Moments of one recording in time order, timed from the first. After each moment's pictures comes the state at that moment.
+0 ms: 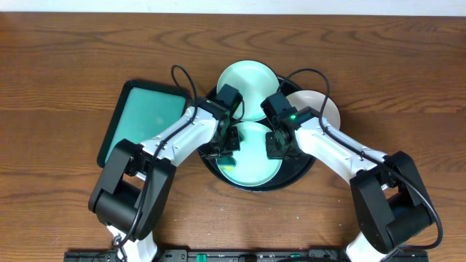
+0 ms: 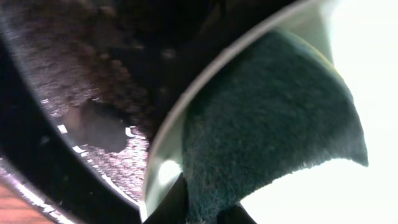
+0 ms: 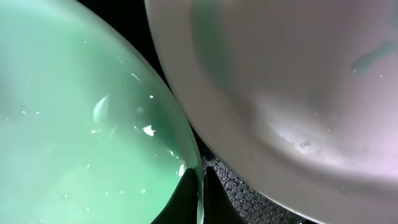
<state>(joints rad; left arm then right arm) -0.52 1.89 1.21 -0.84 0.17 -0.65 0.52 1.81 1.10 -0.76 0.04 0.50</state>
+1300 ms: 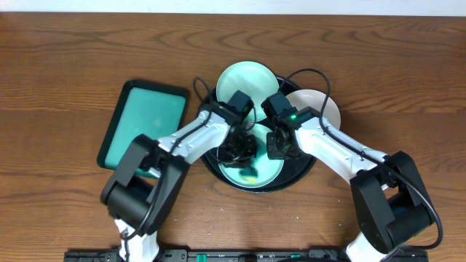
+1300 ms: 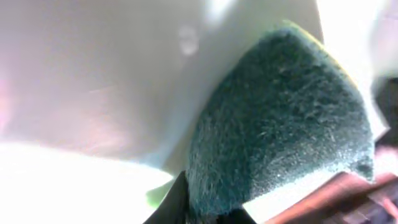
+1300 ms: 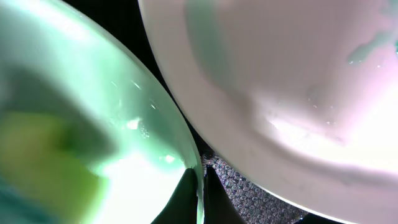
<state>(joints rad) -0.58 1.95 1.21 -0.79 0.47 -0.65 0.52 1.81 1.10 -0.77 0.05 0.50</state>
